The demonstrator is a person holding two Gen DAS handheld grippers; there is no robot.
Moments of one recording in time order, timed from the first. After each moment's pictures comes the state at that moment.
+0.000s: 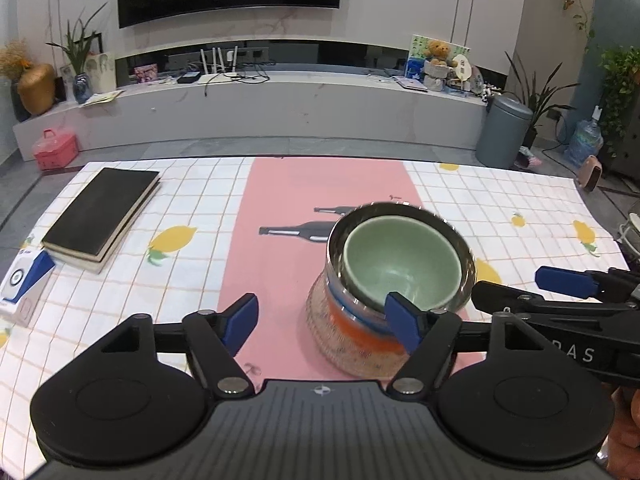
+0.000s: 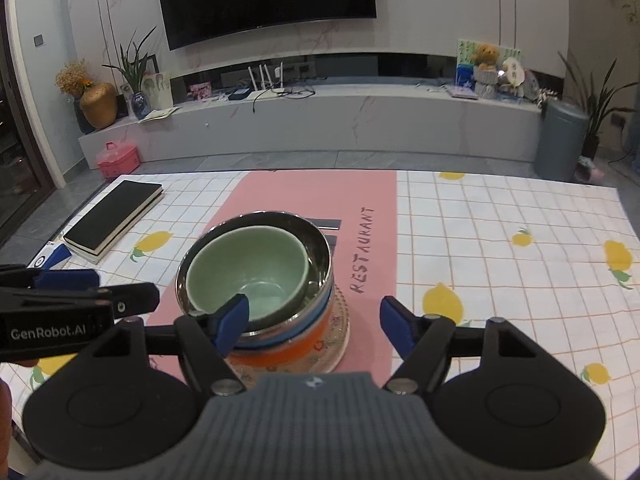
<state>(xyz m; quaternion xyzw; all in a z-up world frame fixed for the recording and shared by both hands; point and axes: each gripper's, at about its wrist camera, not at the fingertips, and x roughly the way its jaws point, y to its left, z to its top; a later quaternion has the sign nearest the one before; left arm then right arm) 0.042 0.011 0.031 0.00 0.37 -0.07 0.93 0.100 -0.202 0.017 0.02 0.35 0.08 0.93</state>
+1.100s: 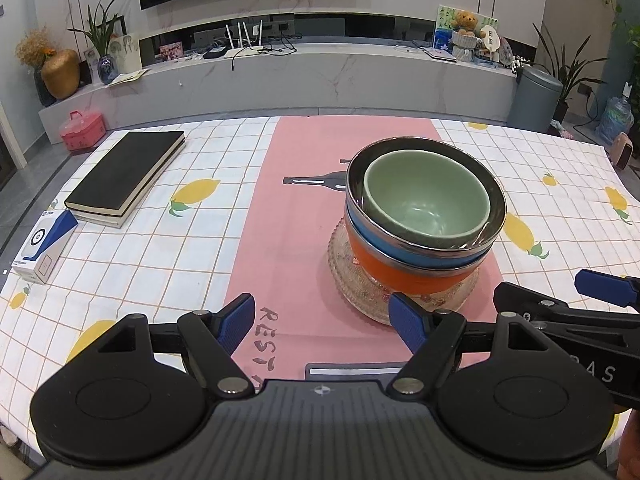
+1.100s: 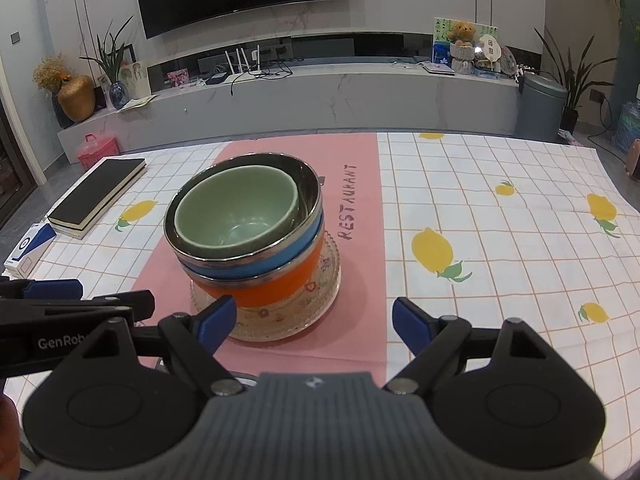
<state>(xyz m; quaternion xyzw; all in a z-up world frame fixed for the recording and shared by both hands) 0.028 0.005 -0.001 0.02 0.41 -0.02 0.91 0.077 -0.197 -0.011 0.03 0.37 0.05 0.93</state>
